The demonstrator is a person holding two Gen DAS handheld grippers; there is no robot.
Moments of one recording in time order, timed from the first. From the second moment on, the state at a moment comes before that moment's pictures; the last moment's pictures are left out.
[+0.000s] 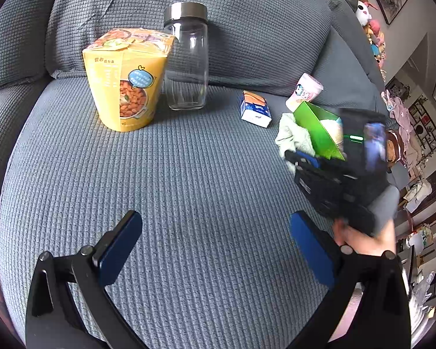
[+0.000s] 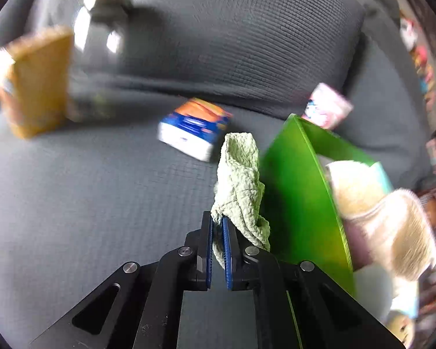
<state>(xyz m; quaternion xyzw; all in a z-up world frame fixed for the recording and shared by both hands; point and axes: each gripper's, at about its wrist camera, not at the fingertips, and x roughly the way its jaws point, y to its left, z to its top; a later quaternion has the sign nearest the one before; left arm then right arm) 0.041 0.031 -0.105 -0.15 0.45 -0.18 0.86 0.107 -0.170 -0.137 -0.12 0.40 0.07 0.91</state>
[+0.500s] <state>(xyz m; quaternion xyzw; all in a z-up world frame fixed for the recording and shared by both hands) 0.034 0.004 -0.104 -0.15 0.47 -0.21 0.85 -0.010 -0.179 -0.123 -0.03 0.42 0.28 0.86</state>
